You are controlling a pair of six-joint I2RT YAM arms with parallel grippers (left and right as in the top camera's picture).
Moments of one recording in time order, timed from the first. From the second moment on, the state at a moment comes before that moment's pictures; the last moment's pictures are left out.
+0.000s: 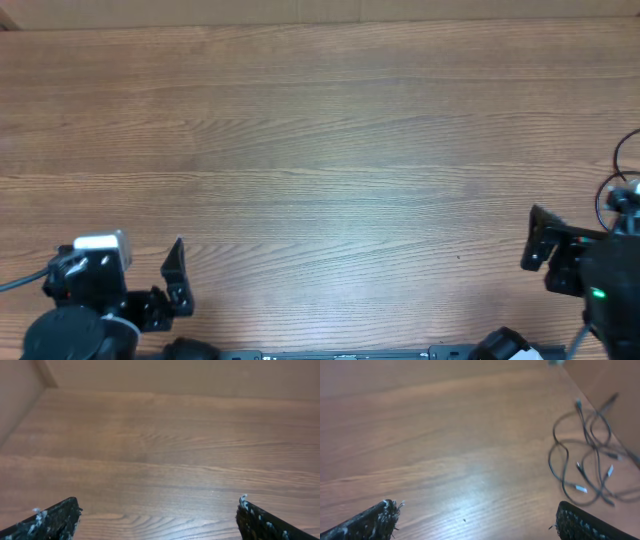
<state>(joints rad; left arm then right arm) -0.31 0.57 1.32 -1.28 -0.30 -0.23 0.60 0.87 1.63 -1.64 0.62 0.60</state>
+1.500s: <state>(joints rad) -0.31 0.57 1.20 -1.26 -0.19 -0.25 0.60 0.86 1.34 -1.28 0.20 0.13</state>
